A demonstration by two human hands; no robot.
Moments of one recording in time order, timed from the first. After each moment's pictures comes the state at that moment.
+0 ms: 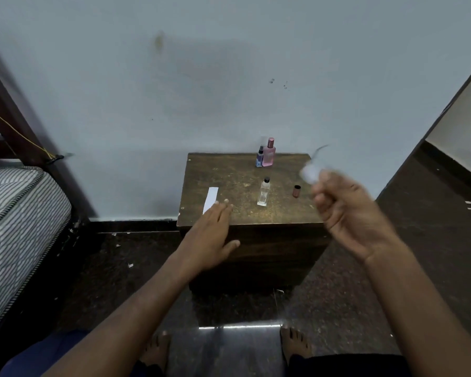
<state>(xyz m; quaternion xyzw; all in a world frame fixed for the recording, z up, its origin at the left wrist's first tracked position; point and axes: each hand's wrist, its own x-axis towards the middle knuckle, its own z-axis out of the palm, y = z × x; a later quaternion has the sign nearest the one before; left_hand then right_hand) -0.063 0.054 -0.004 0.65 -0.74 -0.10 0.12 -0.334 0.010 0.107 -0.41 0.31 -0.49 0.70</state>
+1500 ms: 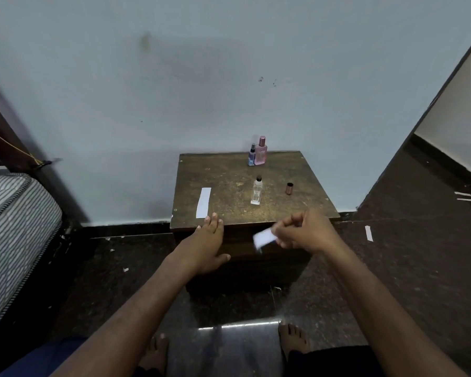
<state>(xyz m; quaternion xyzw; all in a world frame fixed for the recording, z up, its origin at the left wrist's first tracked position) -0.061 0.040 -0.025 0.65 -0.74 -0.17 -0.05 -0.311 0.014 0.064 -0.60 0.56 -0.26 0.51</state>
